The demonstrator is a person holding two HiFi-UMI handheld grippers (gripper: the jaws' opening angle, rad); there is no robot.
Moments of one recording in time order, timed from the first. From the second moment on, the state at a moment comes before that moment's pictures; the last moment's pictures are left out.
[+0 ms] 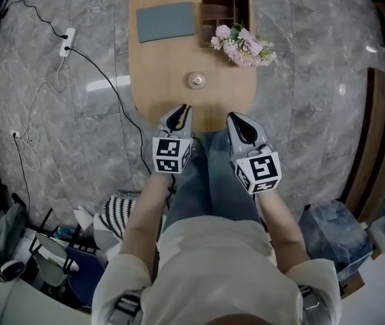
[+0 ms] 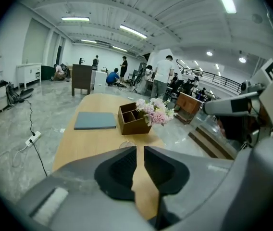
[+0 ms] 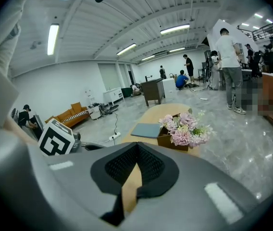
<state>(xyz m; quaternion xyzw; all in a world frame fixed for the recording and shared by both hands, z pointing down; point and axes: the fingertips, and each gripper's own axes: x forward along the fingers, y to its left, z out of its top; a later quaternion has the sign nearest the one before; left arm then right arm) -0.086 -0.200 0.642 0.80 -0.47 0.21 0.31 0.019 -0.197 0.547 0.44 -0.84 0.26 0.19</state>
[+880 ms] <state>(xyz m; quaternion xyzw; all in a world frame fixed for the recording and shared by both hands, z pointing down) -0.050 -0.269 0.793 0.80 -0.46 0.27 0.26 0.030 -0.236 0.669 0.41 -0.84 0.29 0.21</state>
